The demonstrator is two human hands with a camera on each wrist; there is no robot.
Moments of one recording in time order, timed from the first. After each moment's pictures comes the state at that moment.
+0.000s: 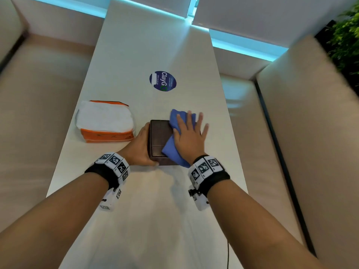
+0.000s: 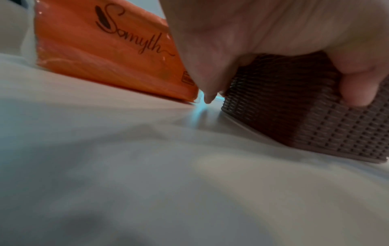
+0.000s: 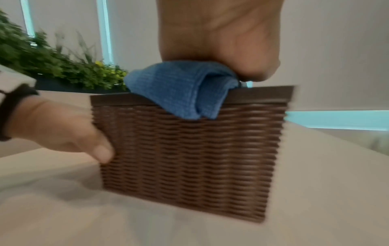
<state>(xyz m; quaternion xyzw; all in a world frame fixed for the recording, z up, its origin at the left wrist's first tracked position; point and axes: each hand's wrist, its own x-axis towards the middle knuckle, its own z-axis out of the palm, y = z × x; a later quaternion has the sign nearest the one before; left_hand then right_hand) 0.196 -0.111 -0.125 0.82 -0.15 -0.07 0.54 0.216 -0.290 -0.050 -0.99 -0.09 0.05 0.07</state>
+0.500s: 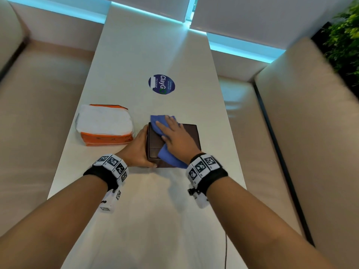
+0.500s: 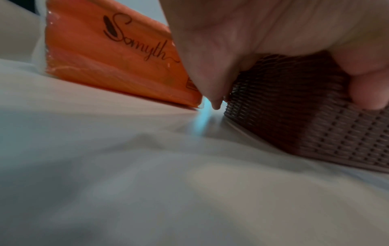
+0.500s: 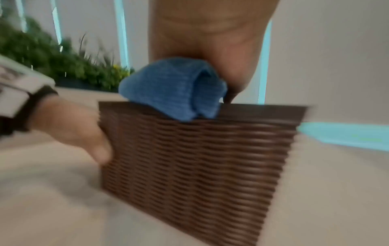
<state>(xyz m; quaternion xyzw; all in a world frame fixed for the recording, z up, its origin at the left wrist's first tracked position) 0.199 -0.110 -0.118 0.81 -0.16 -0.07 0.56 0.223 -0.279 -0.044 -0.94 -0.25 0.13 0.16</state>
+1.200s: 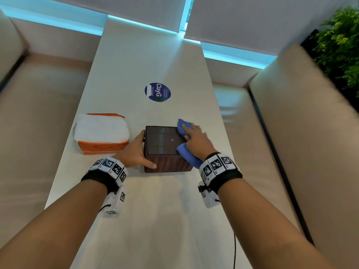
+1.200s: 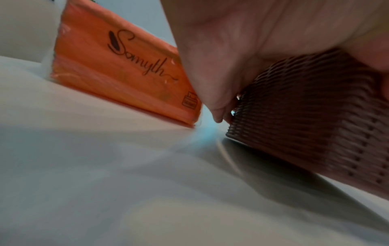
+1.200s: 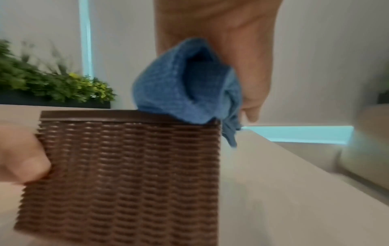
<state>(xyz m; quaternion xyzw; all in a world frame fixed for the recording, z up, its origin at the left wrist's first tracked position) 0.204 -0.110 -0.092 0.78 -0.09 -0.17 0.59 0.239 -0.326 -0.015 -0.96 -0.06 0.21 0.15</state>
